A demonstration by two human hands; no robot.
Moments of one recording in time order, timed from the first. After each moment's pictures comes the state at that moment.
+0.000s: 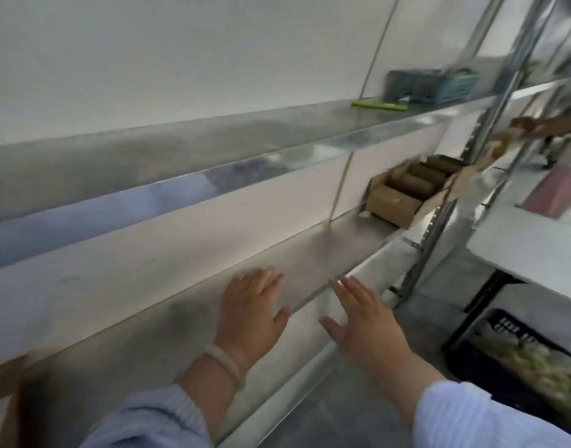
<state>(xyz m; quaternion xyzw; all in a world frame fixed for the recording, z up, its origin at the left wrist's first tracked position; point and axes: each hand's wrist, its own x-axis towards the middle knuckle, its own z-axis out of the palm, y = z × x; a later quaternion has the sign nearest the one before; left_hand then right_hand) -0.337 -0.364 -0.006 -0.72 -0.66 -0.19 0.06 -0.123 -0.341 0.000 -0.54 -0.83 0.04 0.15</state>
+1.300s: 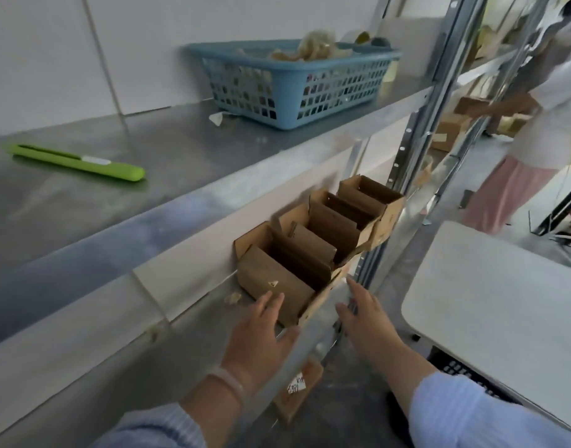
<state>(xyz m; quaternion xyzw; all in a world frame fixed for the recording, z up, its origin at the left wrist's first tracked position) -0.034 0.118 -0.060 -0.71 -0.63 -0.21 -0.23 0.168 0.145 -0.028 -0.69 -0.59 0.36 0.23</state>
